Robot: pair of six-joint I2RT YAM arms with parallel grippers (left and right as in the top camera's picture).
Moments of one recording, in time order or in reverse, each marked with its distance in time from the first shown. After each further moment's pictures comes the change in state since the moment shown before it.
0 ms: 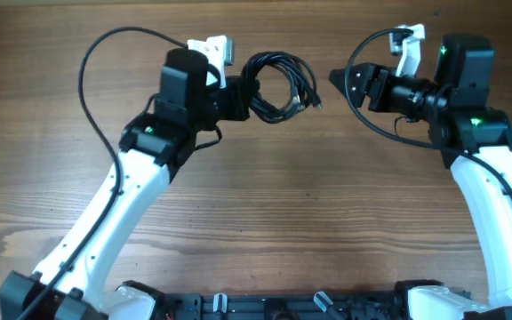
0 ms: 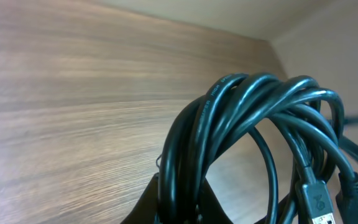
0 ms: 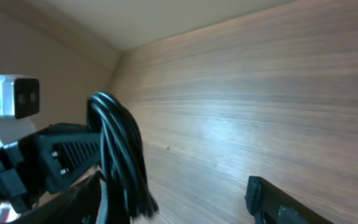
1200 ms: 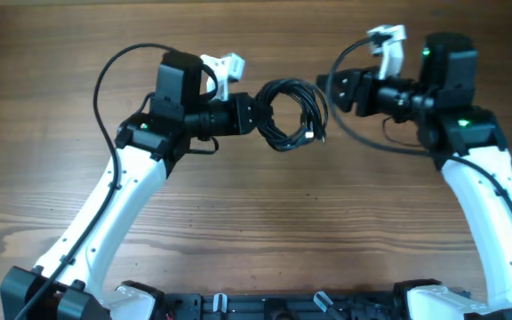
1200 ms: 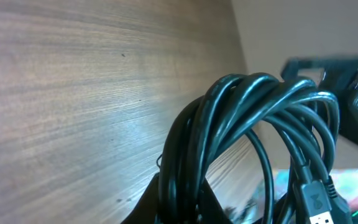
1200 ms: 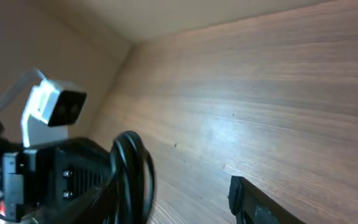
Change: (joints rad) left arm 0.044 0.021 0.000 -0.120 0.328 -0.150; right arm 0.032 0.000 0.000 0.018 -0.008 -0.018
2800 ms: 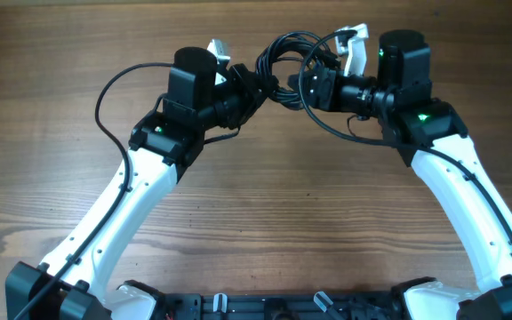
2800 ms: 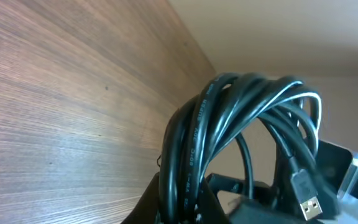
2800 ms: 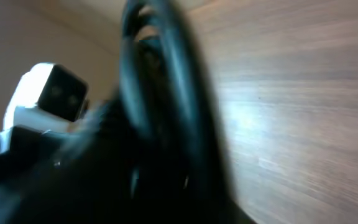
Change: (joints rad) left arm -0.078 0.007 0.000 0.215 -0.259 -0.617; right arm 0.180 0.081 0.010 0.064 0.143 0.231
